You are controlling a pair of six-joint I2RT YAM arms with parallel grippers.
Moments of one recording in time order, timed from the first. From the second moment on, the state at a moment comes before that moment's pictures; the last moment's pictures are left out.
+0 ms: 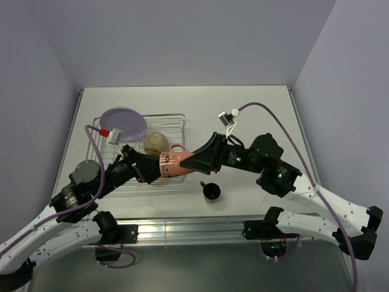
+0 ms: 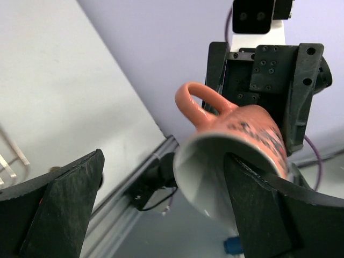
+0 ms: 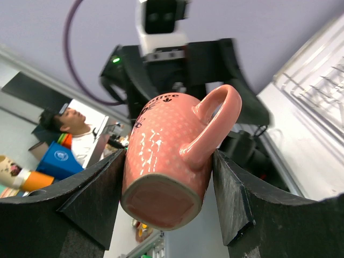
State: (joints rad) left arm -0.93 0.56 0.78 -0.14 0.07 -0.91; right arm 0.97 0.89 0.95 0.09 -0.36 0.99
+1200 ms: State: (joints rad) left arm -0.92 0.60 1.02 -0.98 -0.66 -0.96; right arm 0.86 1.63 1.61 -0.58 0.05 0.67
